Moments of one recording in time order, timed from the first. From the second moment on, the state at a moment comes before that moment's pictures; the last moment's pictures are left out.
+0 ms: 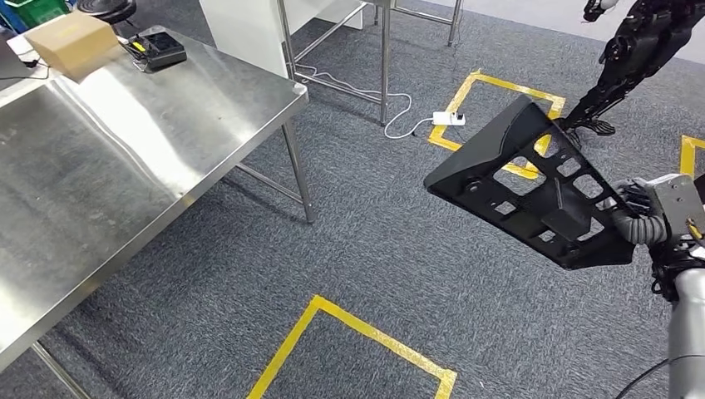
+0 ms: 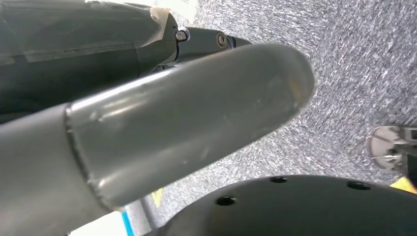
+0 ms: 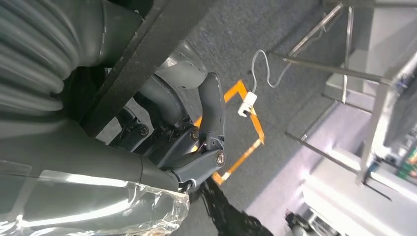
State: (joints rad) left arm -0.06 -0.23 1.05 -0.20 -1.19 0.12 0.03; right arm -0.31 -0.55 -0.36 -1.14 0.20 0.18 -0.41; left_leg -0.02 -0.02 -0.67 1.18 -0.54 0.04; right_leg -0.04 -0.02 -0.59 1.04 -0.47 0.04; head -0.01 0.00
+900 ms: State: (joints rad) left arm -0.05 -0.32 1.06 -0.19 -1.20 0.18 0.17; right arm 0.09 -0.91 -0.85 -1.52 -0.20 0.45 0.00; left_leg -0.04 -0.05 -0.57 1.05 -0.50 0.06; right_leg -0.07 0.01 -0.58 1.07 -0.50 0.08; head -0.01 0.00
